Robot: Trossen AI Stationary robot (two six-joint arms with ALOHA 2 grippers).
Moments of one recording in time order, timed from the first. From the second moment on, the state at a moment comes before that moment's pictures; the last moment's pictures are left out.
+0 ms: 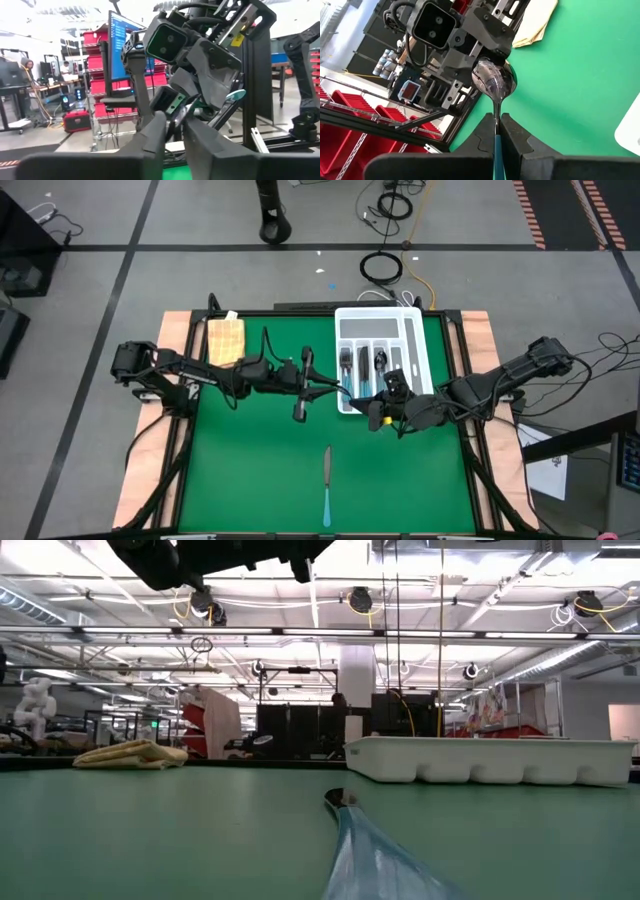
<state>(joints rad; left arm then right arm) -0.01 1.56 0.83 0.96 0.16 0.09 0.42 1.30 1.19 -0.35 0.62 1.25</state>
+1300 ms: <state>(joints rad) 0.26 1.77 1.50 -0.17 0.47 0.12 0.44 1.04 1.19 -0.52 0.73 0.94</state>
